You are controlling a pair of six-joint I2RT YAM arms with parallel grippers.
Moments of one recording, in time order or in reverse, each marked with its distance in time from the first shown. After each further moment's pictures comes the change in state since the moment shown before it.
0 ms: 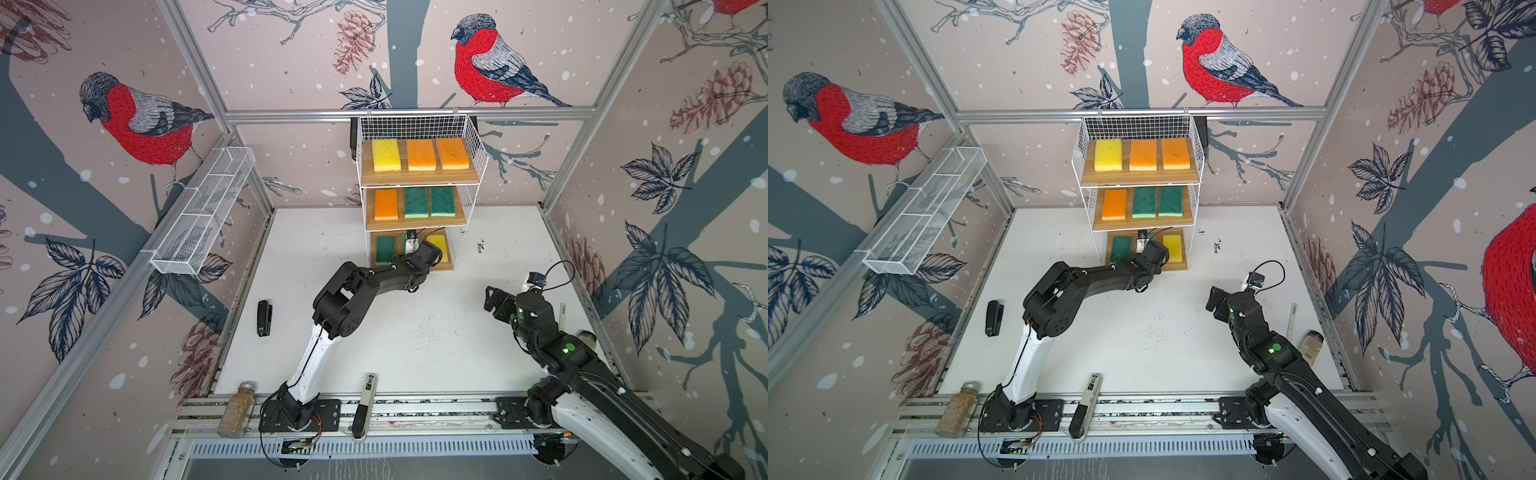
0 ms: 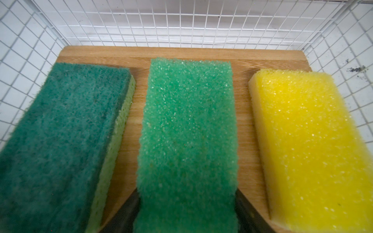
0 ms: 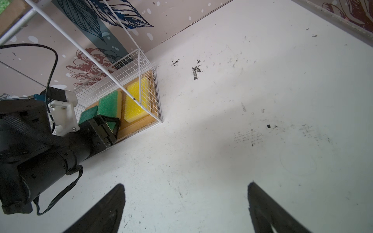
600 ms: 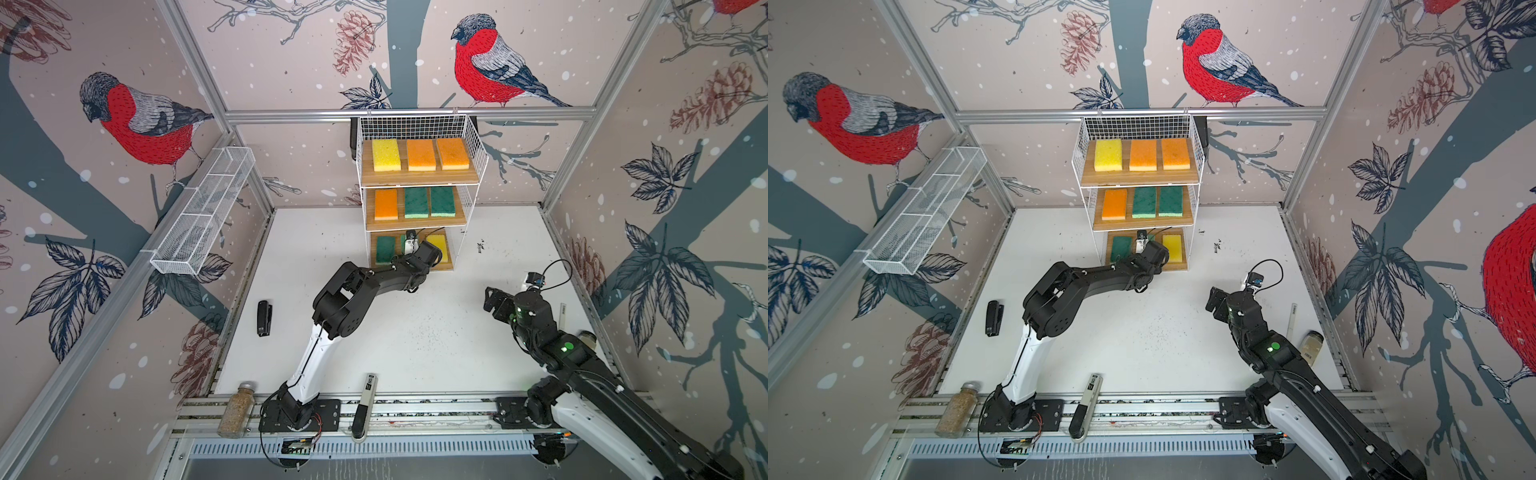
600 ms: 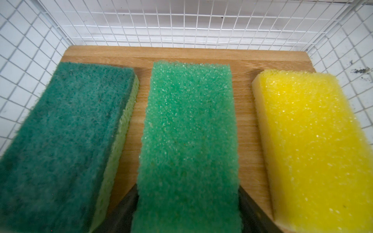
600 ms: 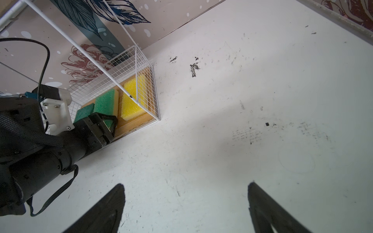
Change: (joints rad) left arm 0.000 -0.002 -0.006 0.000 -0.008 -0.008; right arm 0.000 0.016 0.001 -0.005 0.000 0.000
